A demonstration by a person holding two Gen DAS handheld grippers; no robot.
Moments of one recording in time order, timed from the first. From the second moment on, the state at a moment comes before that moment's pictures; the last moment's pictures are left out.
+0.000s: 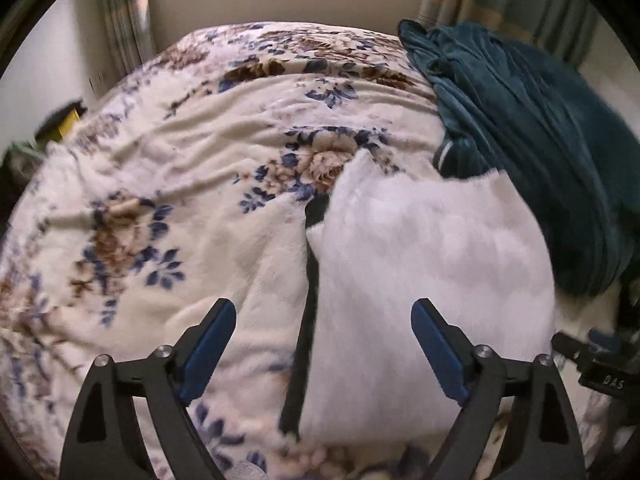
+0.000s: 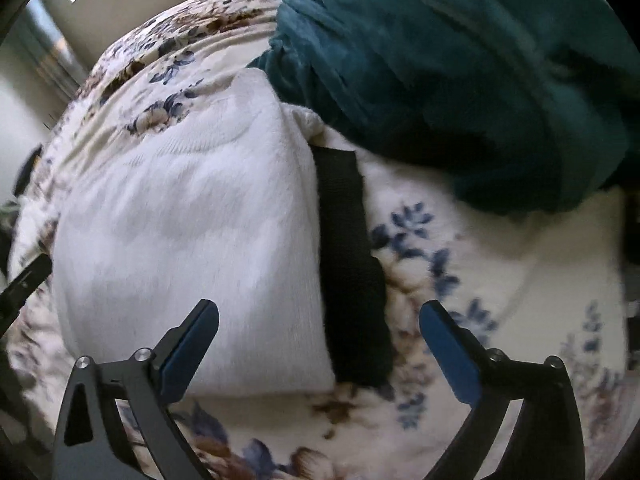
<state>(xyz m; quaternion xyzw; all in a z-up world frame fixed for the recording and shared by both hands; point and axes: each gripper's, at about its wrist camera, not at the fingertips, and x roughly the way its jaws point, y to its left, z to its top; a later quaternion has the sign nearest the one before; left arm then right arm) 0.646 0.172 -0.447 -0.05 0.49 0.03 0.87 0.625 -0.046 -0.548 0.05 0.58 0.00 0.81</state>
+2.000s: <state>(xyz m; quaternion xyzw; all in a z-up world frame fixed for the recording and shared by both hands) 0.275 0.110 -0.037 -0.01 0.34 0.05 0.94 0.170 -0.073 -0.010 -0.01 0.32 0.00 0.95</state>
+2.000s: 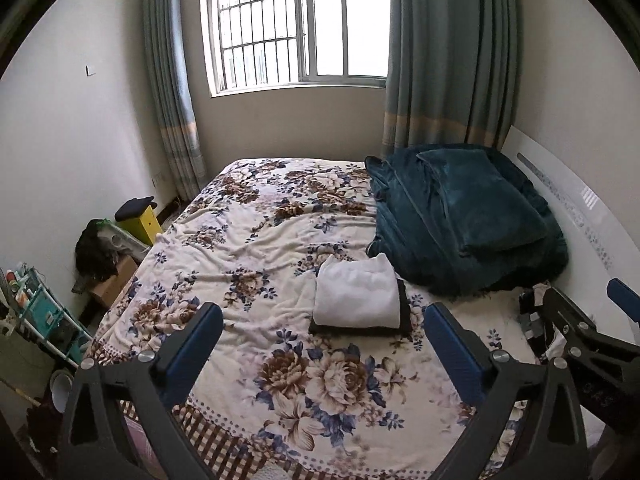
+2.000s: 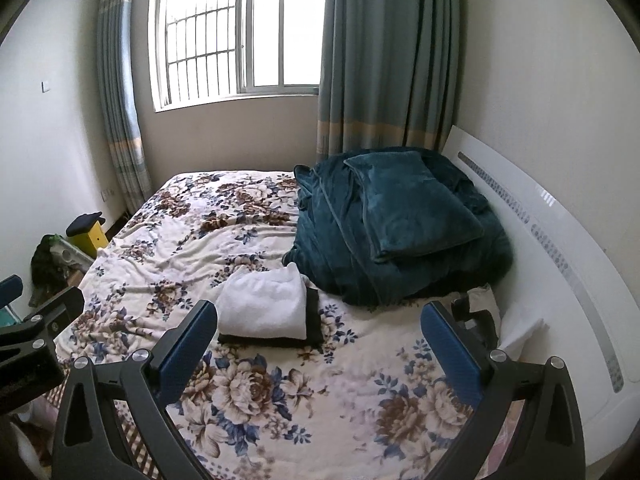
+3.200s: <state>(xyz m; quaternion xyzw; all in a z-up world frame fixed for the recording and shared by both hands) 0.266 0.107 -0.035 -0.01 0.35 0.06 0.94 0.173 -0.083 -0.003 0.00 0.33 0.01 0.94</state>
